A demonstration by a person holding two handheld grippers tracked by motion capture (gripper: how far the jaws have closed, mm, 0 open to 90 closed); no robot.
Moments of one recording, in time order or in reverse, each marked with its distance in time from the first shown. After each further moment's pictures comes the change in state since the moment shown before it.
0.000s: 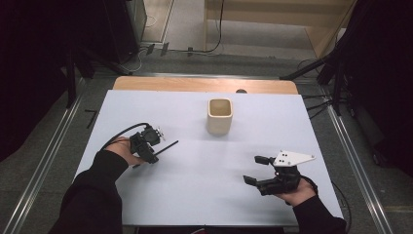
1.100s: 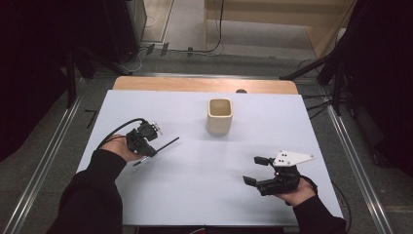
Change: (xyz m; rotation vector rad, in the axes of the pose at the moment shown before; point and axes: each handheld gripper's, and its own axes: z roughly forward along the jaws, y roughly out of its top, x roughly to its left) left arm 0.008 -0.003 -0.020 -0.091 -0.035 -0.076; right arm -0.001 -0.001 0.001 0.005 0.014 0.007
